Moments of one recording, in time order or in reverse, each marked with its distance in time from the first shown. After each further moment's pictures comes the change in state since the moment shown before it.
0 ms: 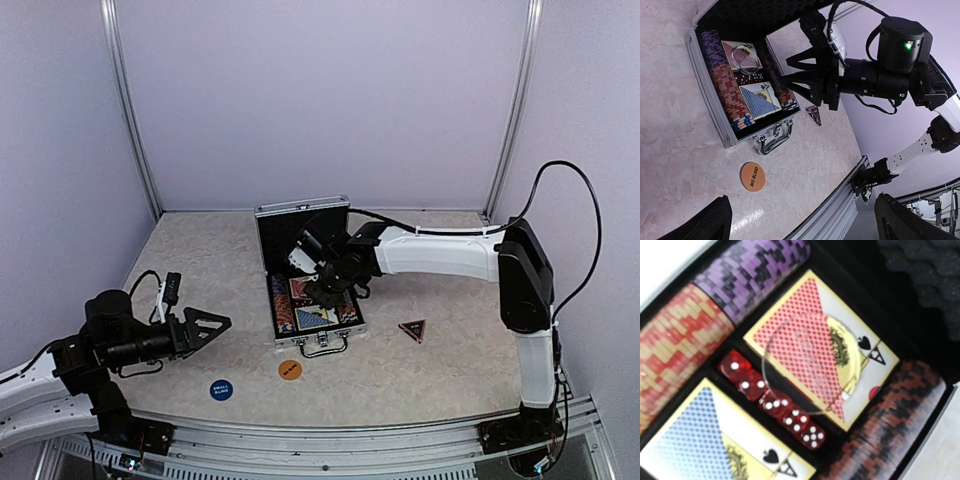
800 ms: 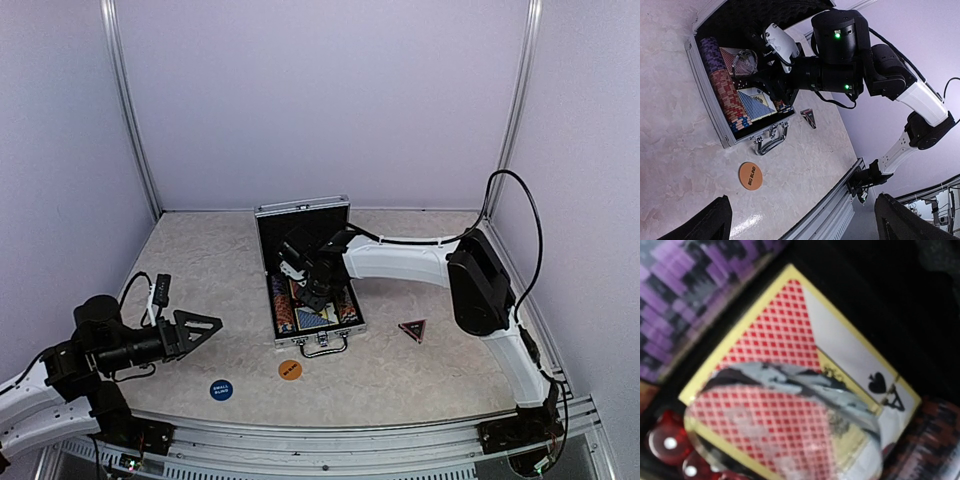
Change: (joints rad) left arm 0.000 -0.132 -0.013 -0.076 -0.010 -0.001; right arm -0.023 0.275 0.268 -0.105 0.111 0.007
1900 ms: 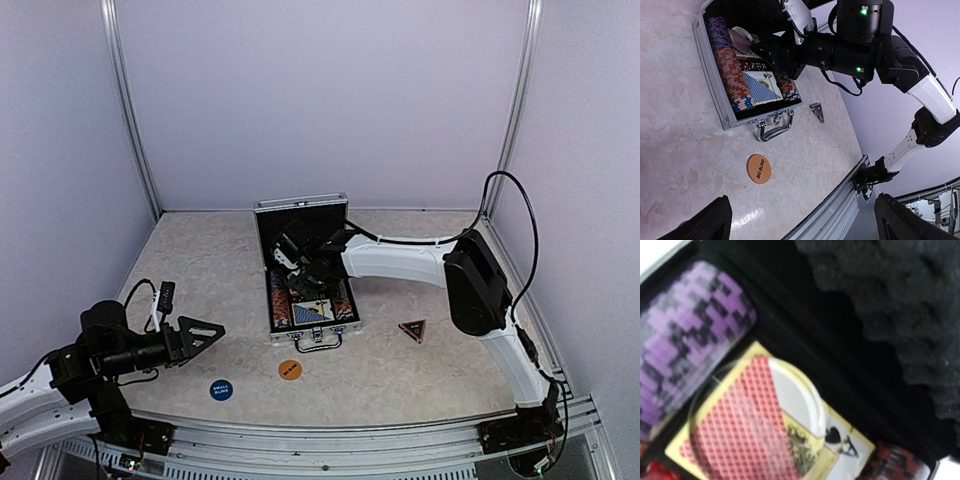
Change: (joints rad) left arm 0.002 0.003 -0.044 0.008 0.003 -0.015; right arm 0.002 0.029 0.043 0.151 0.068 -0.056
